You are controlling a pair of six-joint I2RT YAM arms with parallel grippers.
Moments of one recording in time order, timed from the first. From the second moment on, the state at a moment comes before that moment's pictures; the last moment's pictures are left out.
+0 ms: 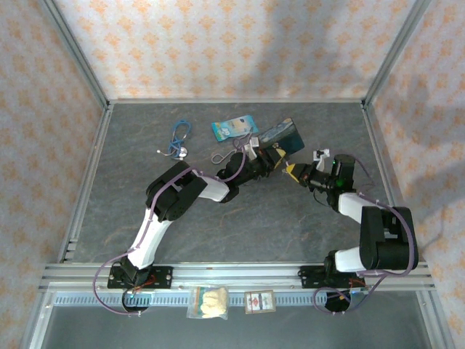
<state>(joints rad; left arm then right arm) -0.74 2.23 1.20 1.06 0.25 -1.49 -0.04 1.39 0.48 0.42 -0.94 0.87</state>
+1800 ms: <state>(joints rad) -0.74 2.26 1.16 1.19 0.30 -1.54 -0.06 1.55 0.32 1.02 -1.02 1.25</state>
